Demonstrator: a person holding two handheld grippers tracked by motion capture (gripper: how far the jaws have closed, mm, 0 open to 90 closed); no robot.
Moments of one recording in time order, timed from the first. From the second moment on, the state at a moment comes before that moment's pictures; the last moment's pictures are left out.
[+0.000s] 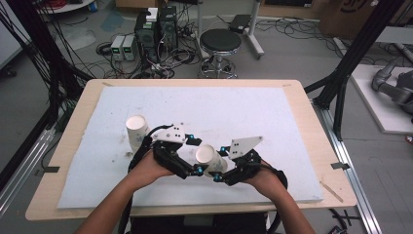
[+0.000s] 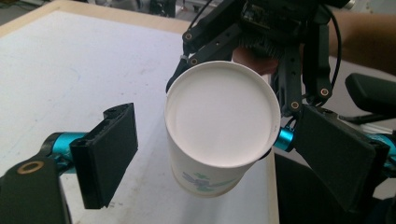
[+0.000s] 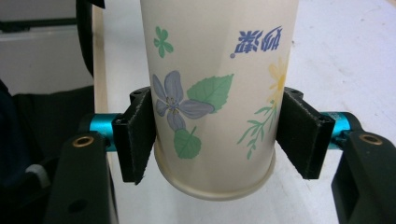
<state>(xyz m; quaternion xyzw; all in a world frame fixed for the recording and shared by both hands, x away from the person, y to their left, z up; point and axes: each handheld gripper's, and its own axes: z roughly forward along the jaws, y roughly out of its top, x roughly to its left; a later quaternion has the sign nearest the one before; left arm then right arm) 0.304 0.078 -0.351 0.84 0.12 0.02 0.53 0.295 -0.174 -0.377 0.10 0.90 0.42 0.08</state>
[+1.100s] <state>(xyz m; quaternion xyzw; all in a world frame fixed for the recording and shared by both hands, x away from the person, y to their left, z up) 0.308 0.065 -0.358 0.88 0.10 0.00 0.46 0.295 -0.146 -0.360 0.03 0.96 0.27 0.09</state>
